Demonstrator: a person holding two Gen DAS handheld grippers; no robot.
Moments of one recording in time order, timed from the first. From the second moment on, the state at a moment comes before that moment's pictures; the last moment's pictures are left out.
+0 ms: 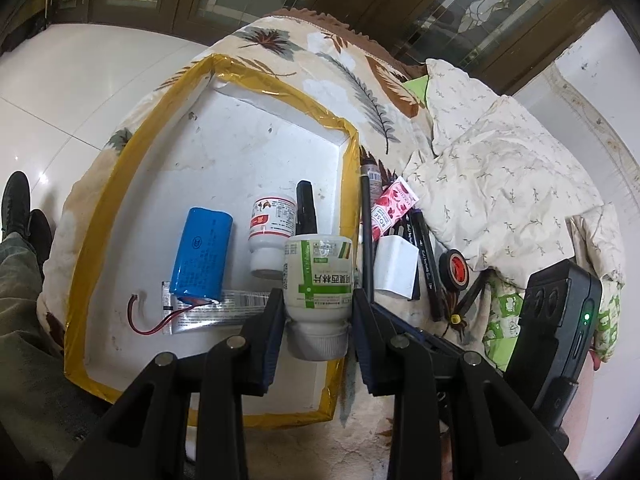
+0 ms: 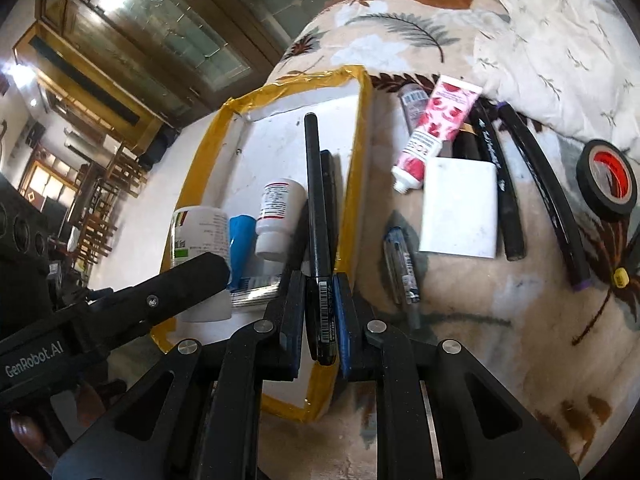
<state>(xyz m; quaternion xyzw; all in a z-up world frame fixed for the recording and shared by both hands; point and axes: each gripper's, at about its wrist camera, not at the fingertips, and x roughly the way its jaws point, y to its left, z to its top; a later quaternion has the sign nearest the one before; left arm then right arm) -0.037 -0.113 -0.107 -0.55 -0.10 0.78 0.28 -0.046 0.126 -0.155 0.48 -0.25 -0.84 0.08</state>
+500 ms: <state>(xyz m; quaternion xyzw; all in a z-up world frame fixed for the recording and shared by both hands) -0.018 -0.100 -0.109 -0.56 -0.01 0.77 0.29 -0.053 0.132 -0.161 0.48 -0.25 -0.84 0.08</state>
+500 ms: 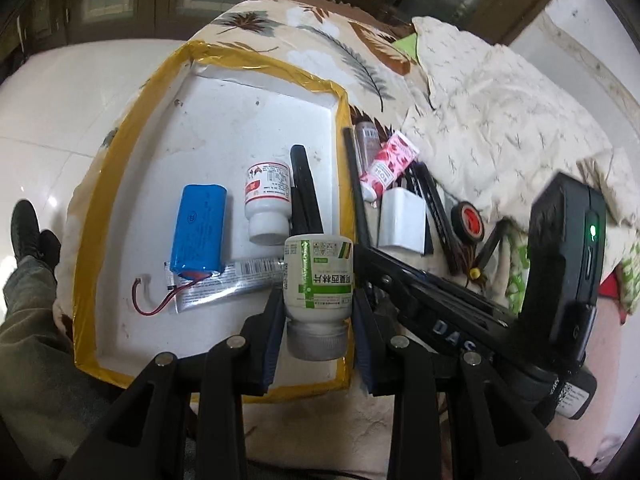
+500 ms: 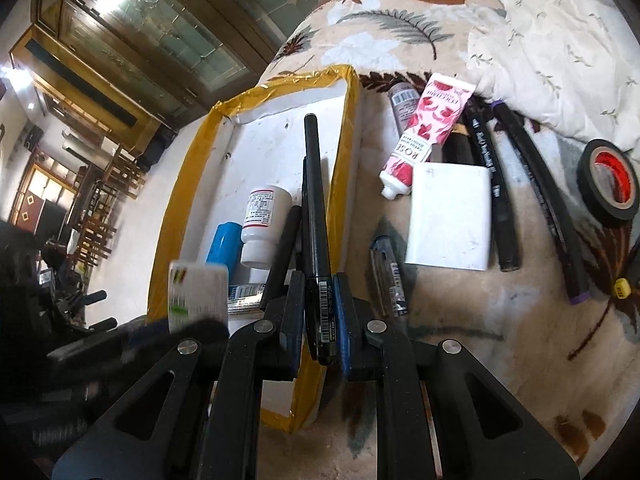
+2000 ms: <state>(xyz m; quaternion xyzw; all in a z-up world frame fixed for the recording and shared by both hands) -0.090 -0.154 -0.143 -0.53 -0.11 0.82 0.21 -0.102 0.099 -0.168 0.49 -0.21 -0.84 0.08</state>
